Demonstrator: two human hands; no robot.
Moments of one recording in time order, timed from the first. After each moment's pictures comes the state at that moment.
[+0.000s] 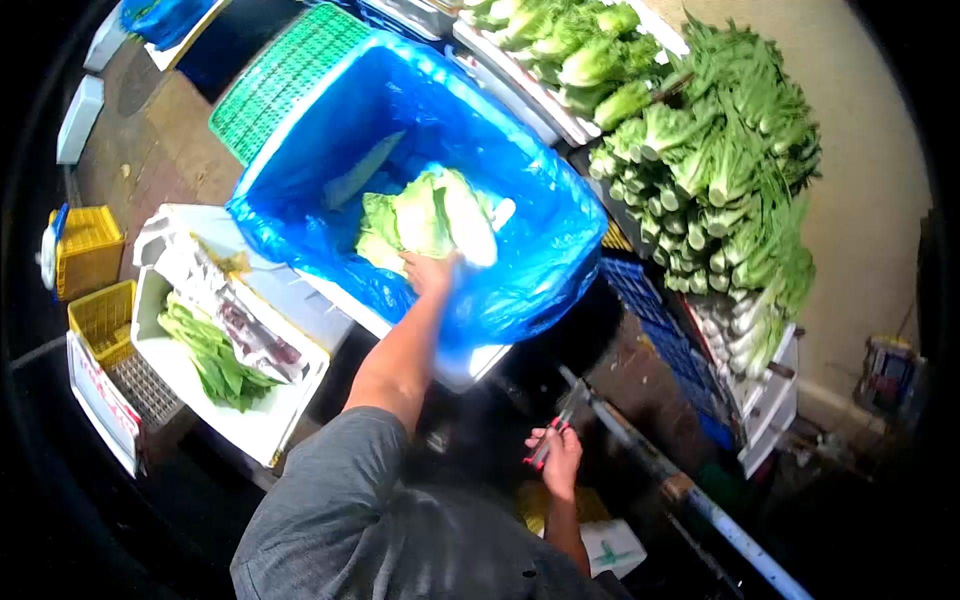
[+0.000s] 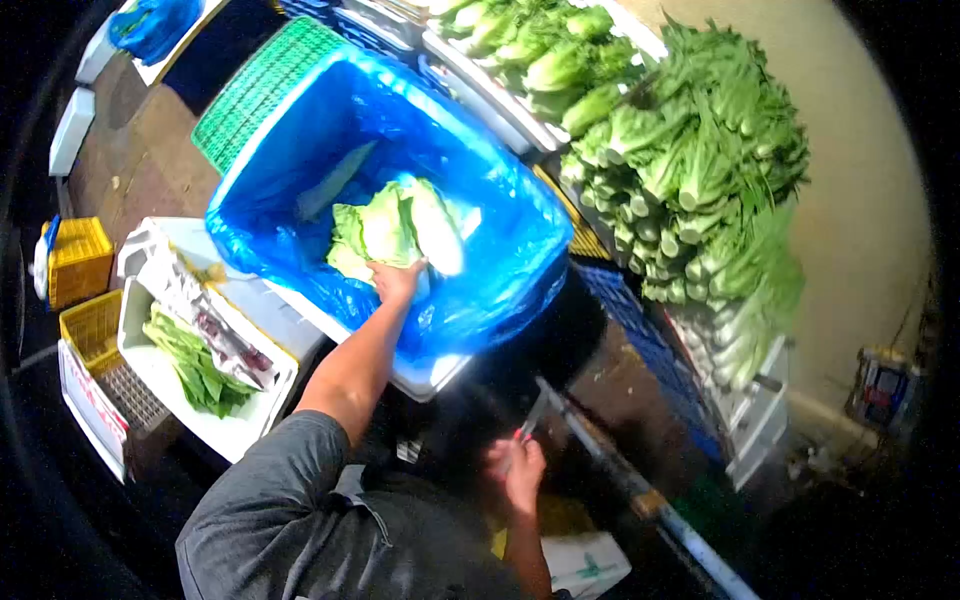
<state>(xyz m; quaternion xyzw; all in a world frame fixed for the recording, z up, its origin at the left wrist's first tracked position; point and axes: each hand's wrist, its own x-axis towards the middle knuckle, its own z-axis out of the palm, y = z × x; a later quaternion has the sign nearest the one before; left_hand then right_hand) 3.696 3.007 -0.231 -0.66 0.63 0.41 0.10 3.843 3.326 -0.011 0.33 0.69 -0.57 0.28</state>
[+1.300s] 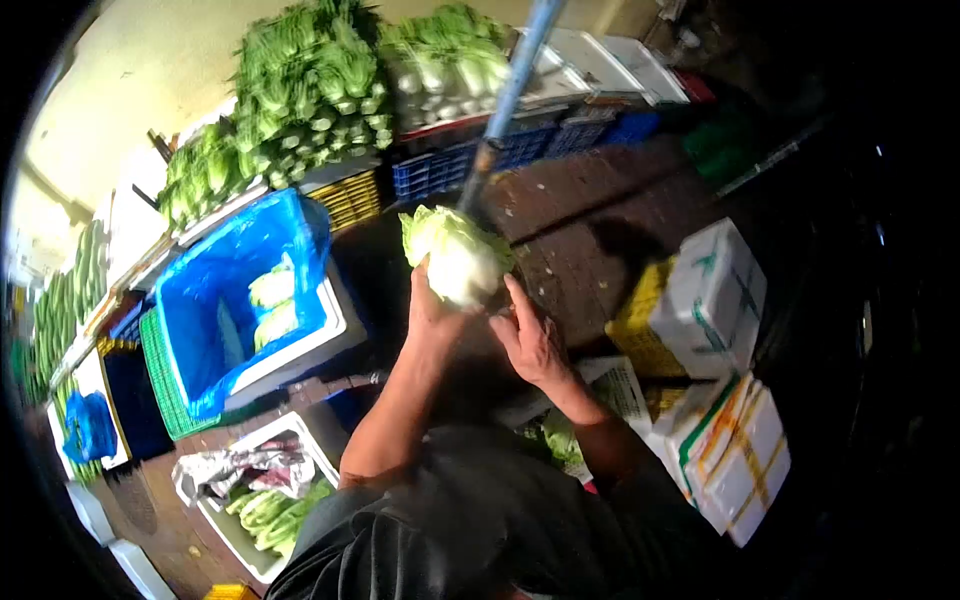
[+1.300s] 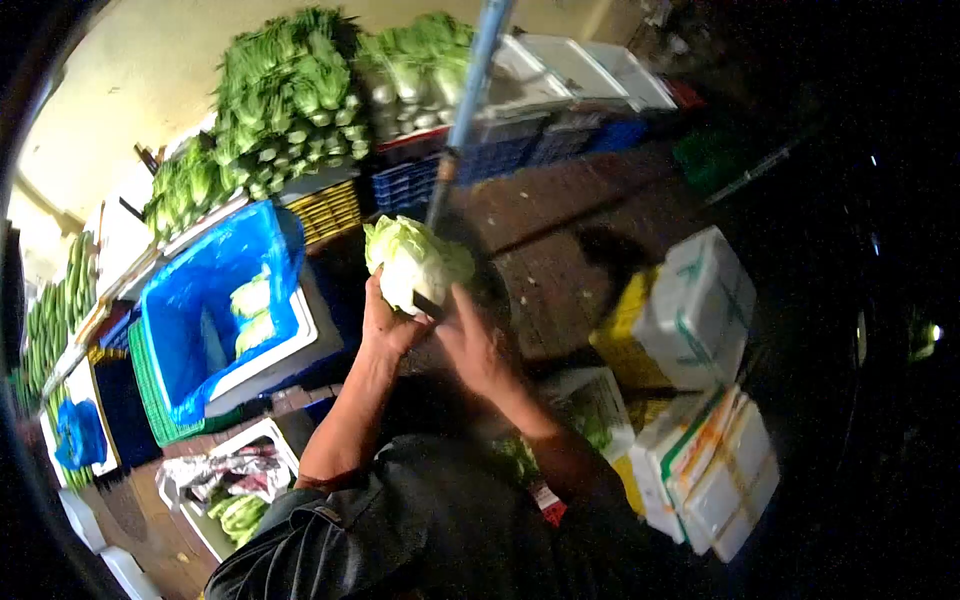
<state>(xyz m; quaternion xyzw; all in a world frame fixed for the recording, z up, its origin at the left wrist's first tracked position) 3.972 3.290 0.102 -0.15 0.07 0.87 0.46 4.119 3.382 0.156 0.11 0.91 -0.34 -0.19</state>
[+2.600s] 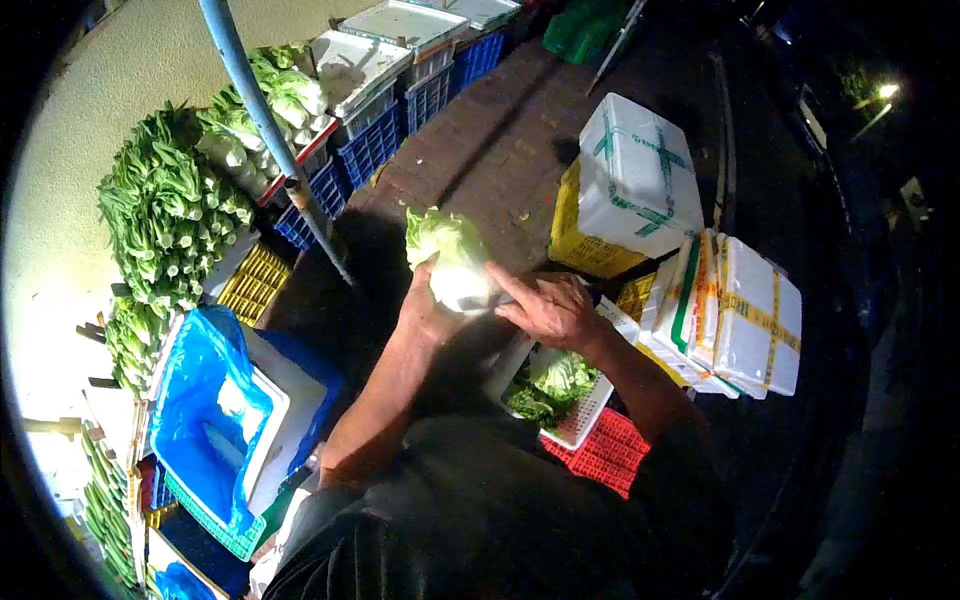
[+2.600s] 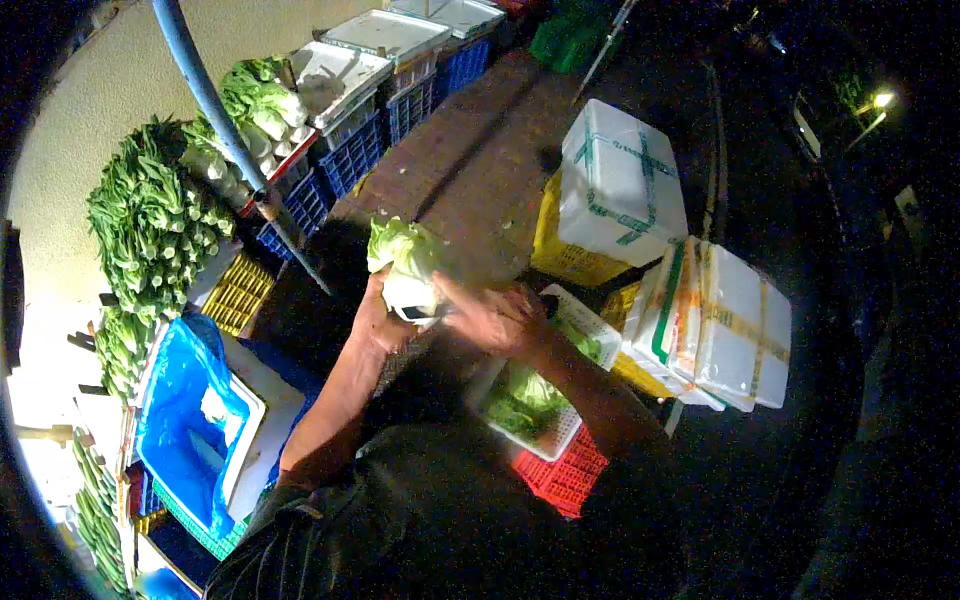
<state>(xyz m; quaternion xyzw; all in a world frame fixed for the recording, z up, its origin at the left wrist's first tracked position) 4.096 3.433 0.121 -0.10 0.23 0.64 0.72 4.292 3.505 0.201 0.18 0.96 -0.14 -0.15</state>
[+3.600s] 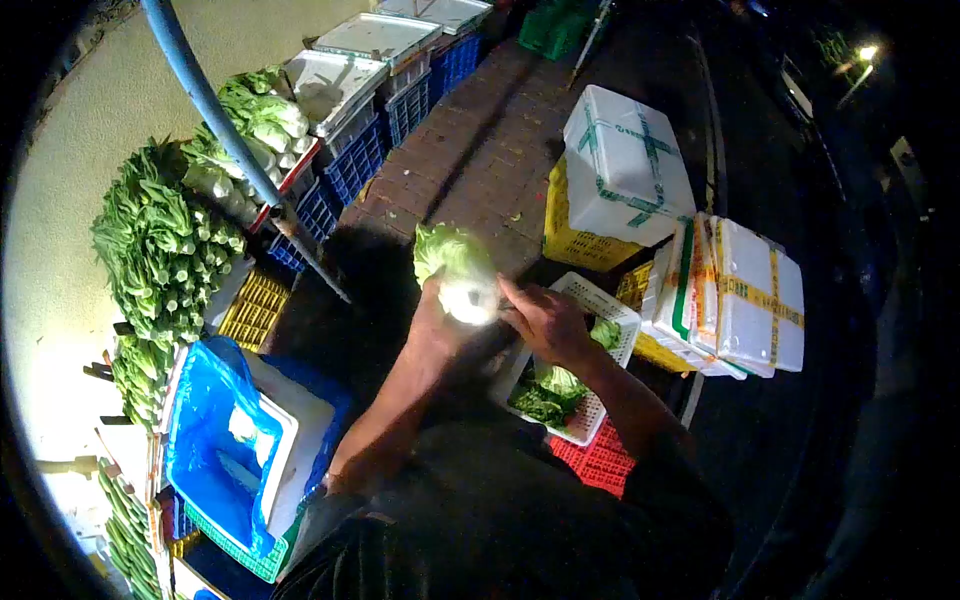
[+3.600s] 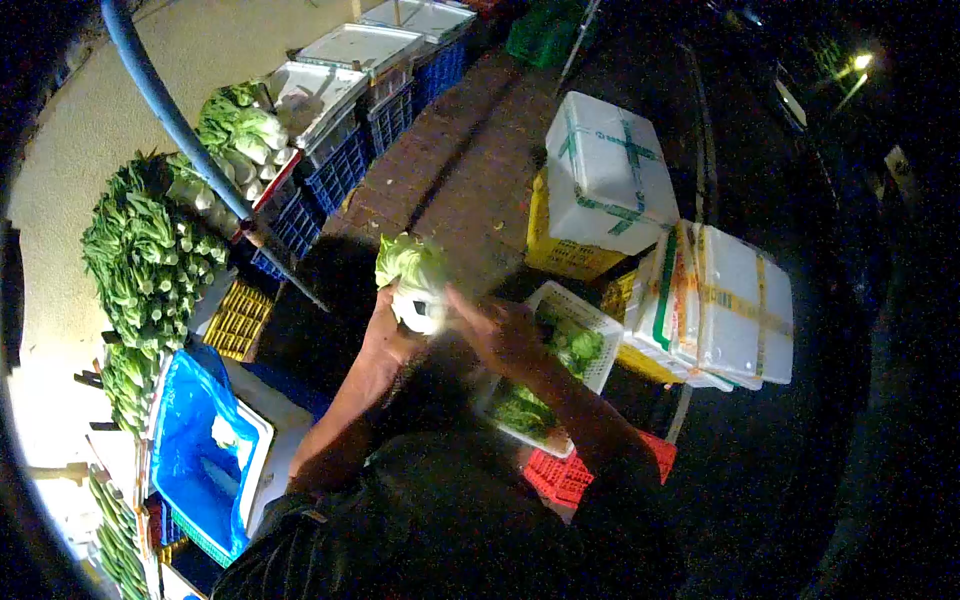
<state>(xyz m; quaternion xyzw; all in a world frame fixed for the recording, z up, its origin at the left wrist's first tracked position) 4.114 3.455 0.105 -0.11 0.18 0.65 0.73 4.304 3.494 0.178 0.26 0.92 -0.17 -0.26</state>
